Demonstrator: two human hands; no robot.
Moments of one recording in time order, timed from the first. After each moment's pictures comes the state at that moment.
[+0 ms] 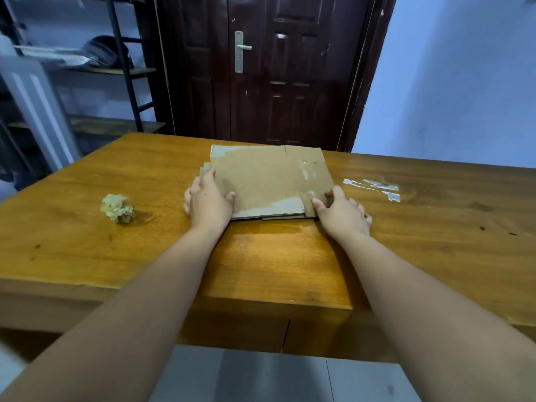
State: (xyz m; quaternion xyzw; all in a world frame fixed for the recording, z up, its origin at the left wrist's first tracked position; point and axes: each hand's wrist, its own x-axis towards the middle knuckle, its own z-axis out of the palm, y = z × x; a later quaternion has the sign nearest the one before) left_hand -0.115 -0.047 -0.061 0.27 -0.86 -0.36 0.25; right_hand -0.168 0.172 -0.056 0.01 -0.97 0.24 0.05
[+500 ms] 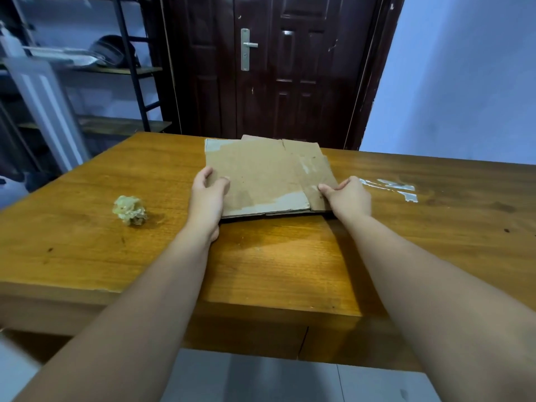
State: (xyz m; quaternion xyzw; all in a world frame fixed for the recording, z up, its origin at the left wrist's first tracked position) left_hand -0.103 -0.064 -0.049 0.21 -0.61 -0.72 0.26; right_hand -0.190 0.146 -0.040 -0.06 -0.90 0.42 0.06
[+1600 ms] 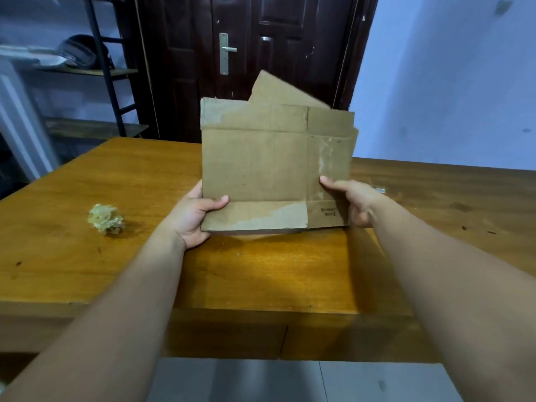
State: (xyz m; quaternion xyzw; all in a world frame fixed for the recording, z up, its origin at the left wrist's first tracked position) left_hand -0.084 -0.061 -0.036 0.02 -0.53 -0.85 0.05; right_hand -0.187 0.202 -0.003 -0.04 -0.72 0.67 -0.18
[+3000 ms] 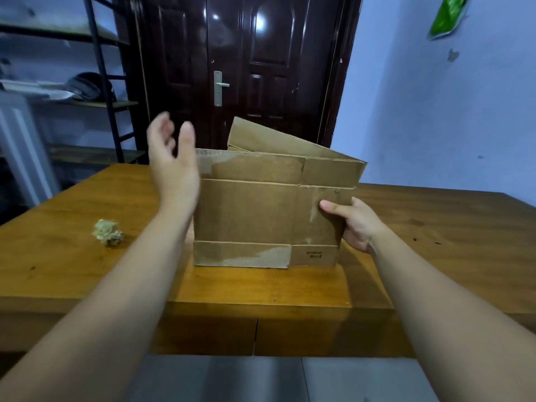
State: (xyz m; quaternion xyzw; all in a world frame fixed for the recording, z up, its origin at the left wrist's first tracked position) left_hand -0.039 -0.008 0.065 0.05 -0.63 -0.59 0.50; right_hand -0.115 0.258 0.023 0.09 -0.66 0.74 -0.09
